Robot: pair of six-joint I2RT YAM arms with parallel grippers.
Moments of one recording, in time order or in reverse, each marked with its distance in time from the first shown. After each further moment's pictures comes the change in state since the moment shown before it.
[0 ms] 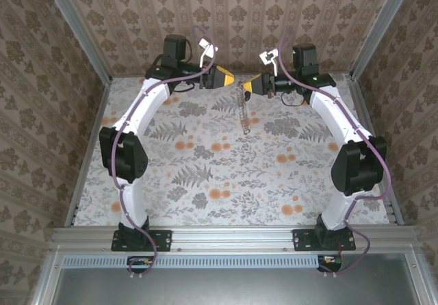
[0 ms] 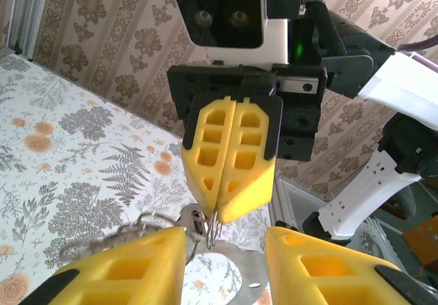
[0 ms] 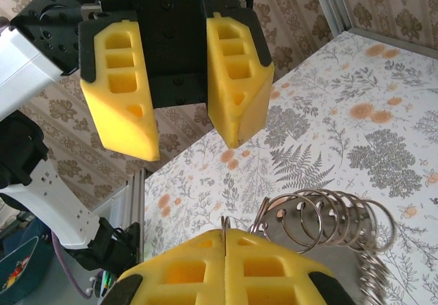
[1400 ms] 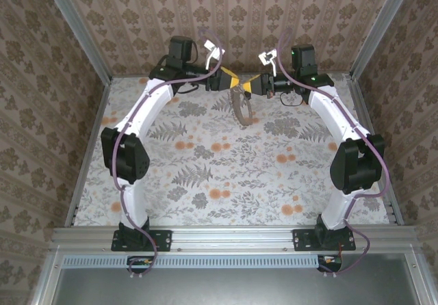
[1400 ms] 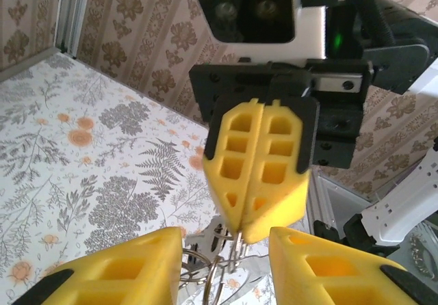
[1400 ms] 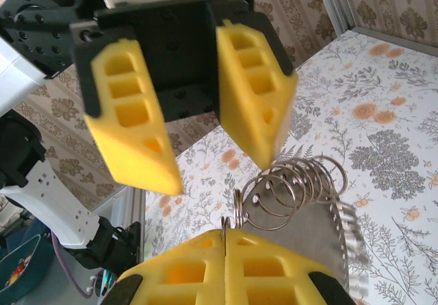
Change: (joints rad) left arm -0.035 -0.016 0.005 -0.058 -0.156 0.082; right arm 0.000 0.018 0.000 0.023 -0.013 0.001
